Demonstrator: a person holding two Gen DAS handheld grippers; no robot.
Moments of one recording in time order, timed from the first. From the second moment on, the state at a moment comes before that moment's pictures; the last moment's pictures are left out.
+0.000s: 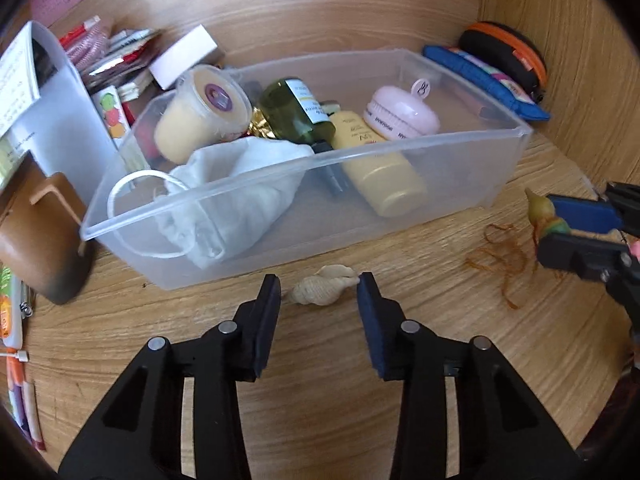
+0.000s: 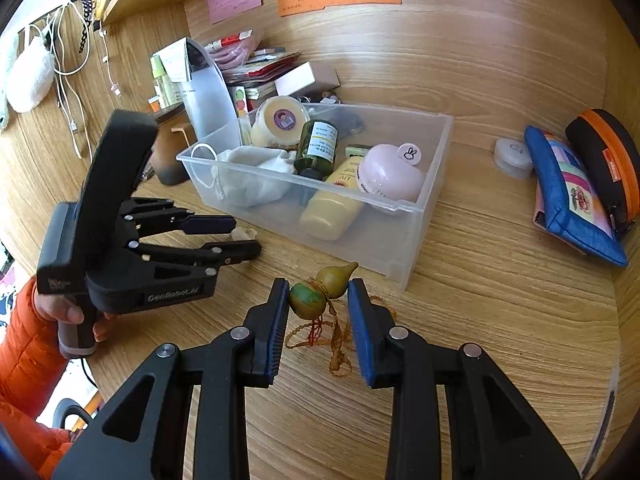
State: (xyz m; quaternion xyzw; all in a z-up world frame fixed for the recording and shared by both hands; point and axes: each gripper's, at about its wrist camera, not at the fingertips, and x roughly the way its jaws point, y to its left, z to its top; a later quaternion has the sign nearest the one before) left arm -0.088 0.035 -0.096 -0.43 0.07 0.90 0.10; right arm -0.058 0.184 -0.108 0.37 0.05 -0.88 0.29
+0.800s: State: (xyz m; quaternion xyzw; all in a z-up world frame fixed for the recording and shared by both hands) left arm -0.054 0.011 0.005 -0.32 0.05 0.94 0.09; right arm -0.060 0.176 -0.014 0.28 0.06 -0.92 0.28
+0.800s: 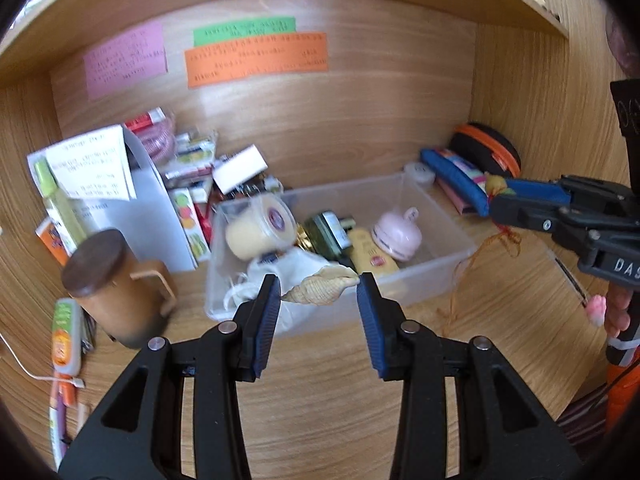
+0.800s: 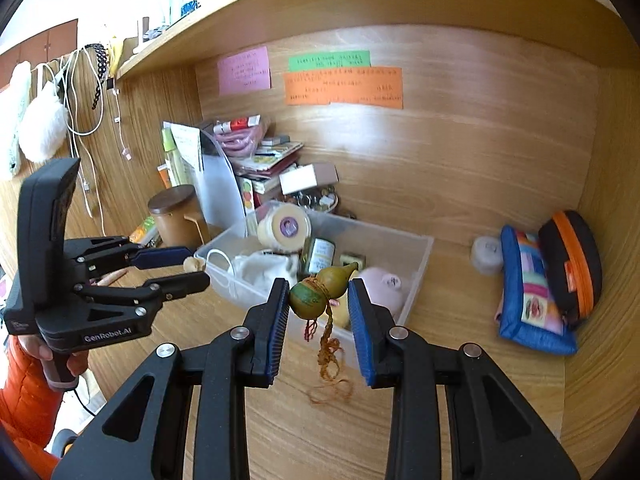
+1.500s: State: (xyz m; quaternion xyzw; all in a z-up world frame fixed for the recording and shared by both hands) left arm -0.124 -0.010 -0.008 -0.34 0.03 0.94 0.08; right arm -0.143 0.136 -0.029 0.31 0.08 -0.91 0.27
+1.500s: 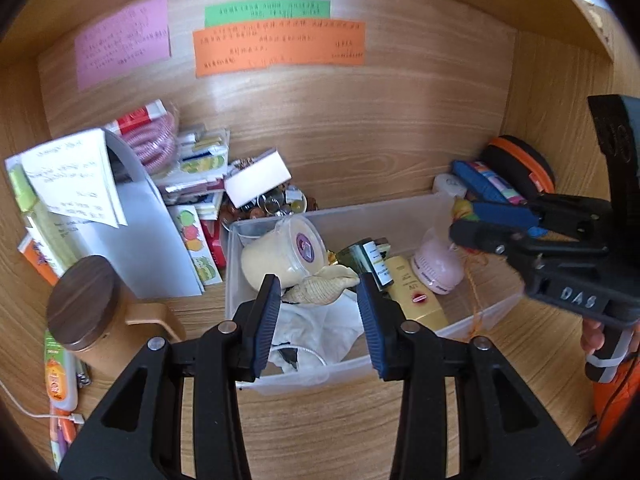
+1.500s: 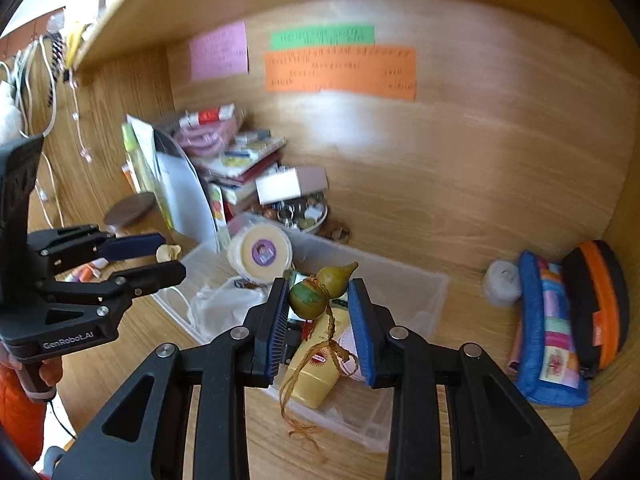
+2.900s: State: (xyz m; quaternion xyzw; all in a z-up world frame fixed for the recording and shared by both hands) left arm -0.169 0.004 -0.068 -0.39 0.03 0.91 0.12; right arm -0.179 0.113 -0.095 0.37 0.11 -0.88 0.29
